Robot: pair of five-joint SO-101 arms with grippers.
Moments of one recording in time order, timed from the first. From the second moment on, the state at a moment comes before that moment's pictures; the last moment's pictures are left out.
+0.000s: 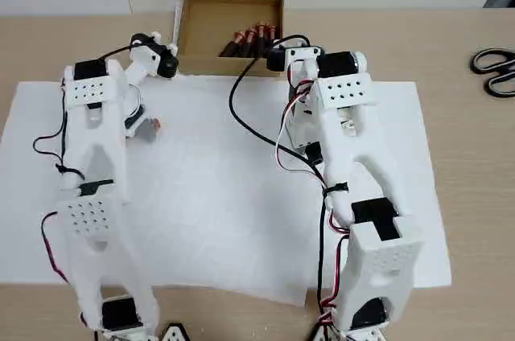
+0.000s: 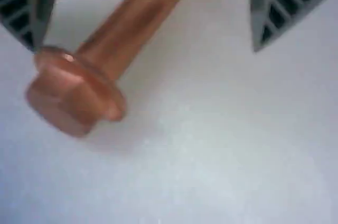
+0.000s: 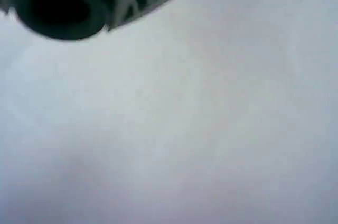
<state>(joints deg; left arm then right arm) -14.0 46.7 -38.0 84.2 -42.5 -14.1 21.9 -22.6 96.7 6.3</state>
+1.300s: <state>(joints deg) -6.2 45.1 -57.5 99.5 -21.2 -14.9 21.9 -22.6 96.7 6.3</state>
